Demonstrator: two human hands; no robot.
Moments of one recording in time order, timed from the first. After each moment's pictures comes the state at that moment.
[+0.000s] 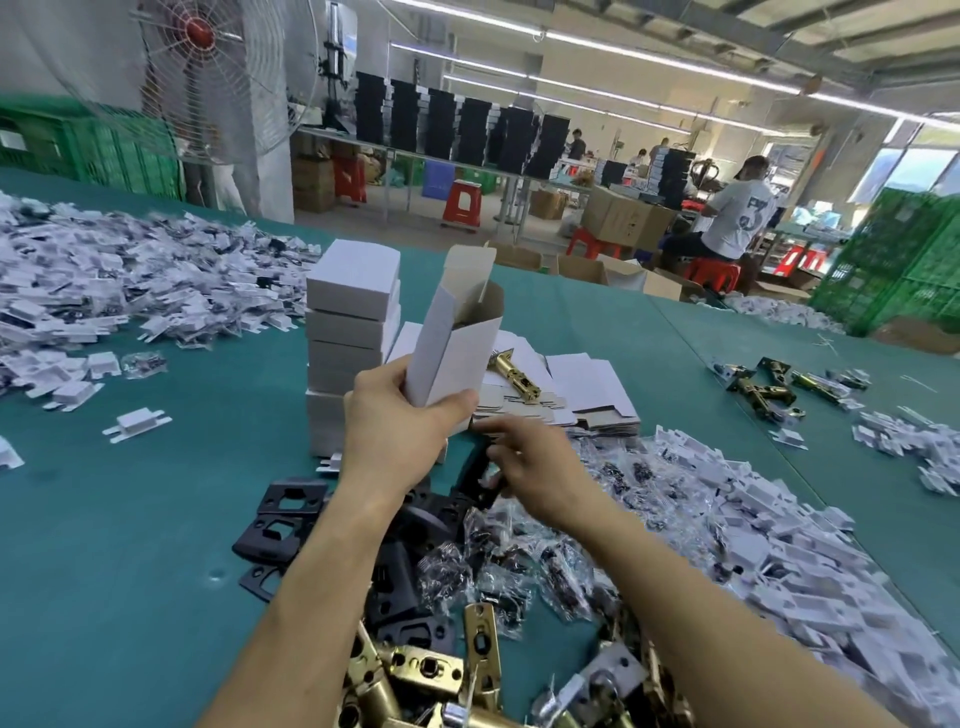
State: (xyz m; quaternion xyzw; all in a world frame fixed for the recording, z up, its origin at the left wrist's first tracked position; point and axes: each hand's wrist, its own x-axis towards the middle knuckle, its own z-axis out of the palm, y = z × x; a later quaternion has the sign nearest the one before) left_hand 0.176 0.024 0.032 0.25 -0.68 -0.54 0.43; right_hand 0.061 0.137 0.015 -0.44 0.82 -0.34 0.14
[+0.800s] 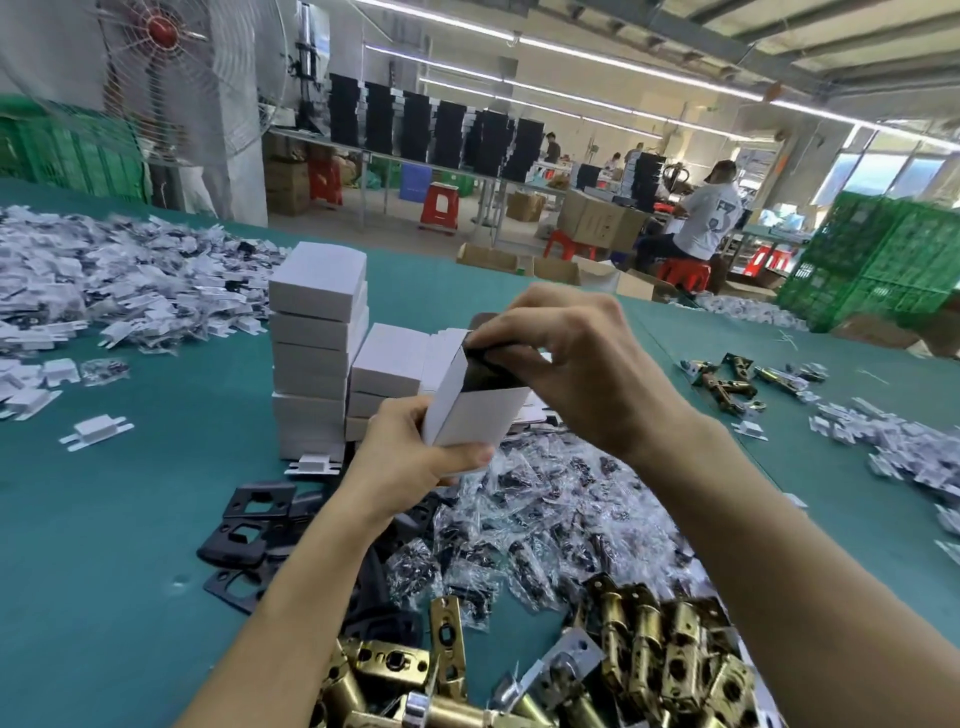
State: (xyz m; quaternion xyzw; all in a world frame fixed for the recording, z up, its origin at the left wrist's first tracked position) left_hand 0.168 0.041 0.018 0.13 -0.70 -0.65 0.26; right_hand 0.079 0.178 0.136 -0.65 0.68 -0.27 -0.20
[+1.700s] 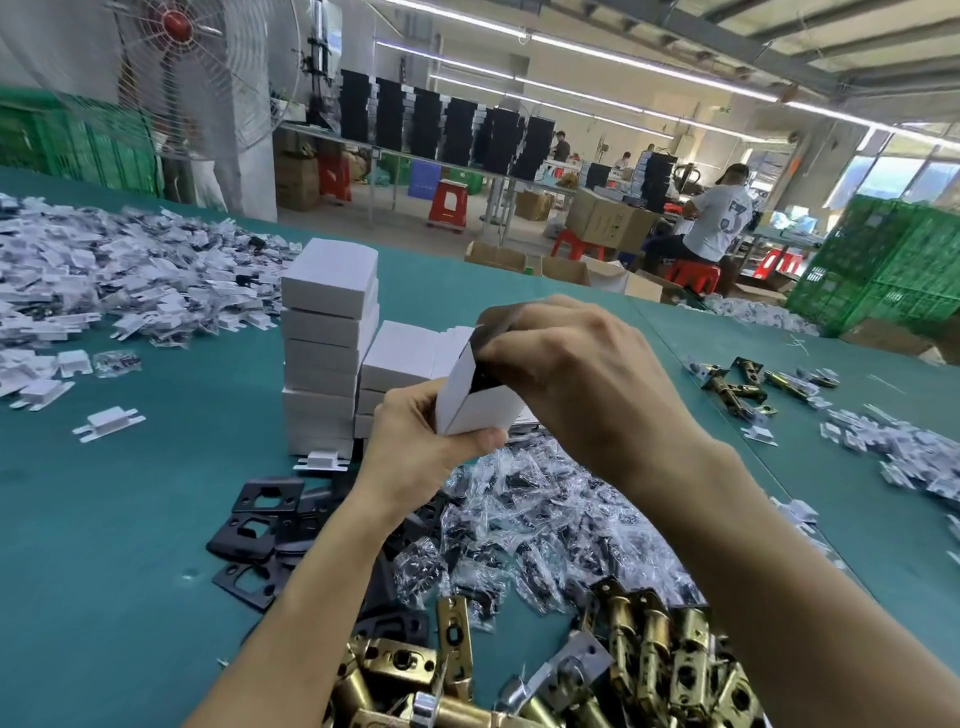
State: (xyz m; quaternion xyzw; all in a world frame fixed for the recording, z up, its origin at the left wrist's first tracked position) left_hand 0.166 0.046 0.023 0.12 -0.68 -0.64 0.35; right_hand 0.102 0.179 0.139 -0.63 0.72 -0.12 -0.26
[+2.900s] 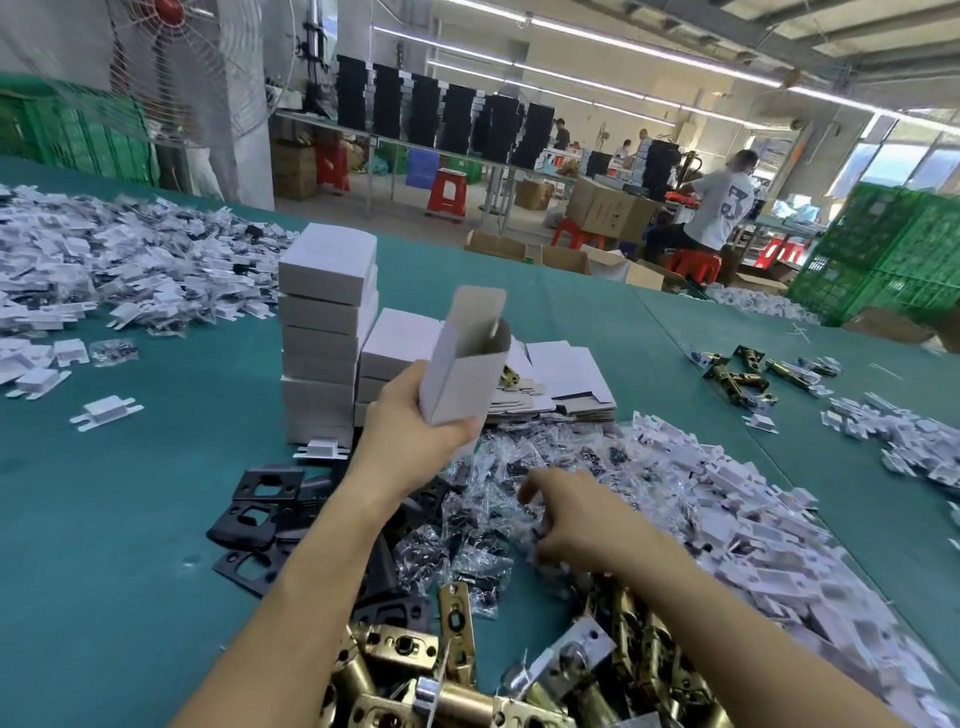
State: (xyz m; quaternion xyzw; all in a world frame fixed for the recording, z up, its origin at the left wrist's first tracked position) left_hand 0.164 0.036 0.012 0.20 -0.73 -0.58 0.32; right_hand 0.058 0.201 0.009 -0.41 0.90 -0.05 0.16
